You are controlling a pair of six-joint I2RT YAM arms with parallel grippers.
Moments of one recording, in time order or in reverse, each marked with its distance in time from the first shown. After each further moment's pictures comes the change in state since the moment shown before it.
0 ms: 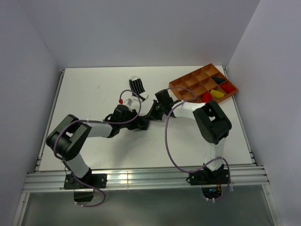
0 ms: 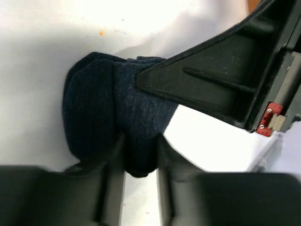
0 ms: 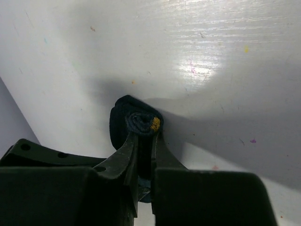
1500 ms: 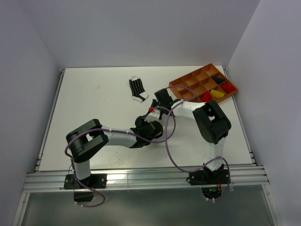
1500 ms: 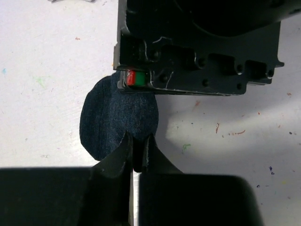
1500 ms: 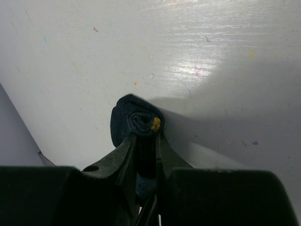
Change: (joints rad) left arm -0.481 0.129 0.257 -0.296 -1.039 0.481; right arm 0.005 0.006 0.031 -0.038 -0.003 -0.024
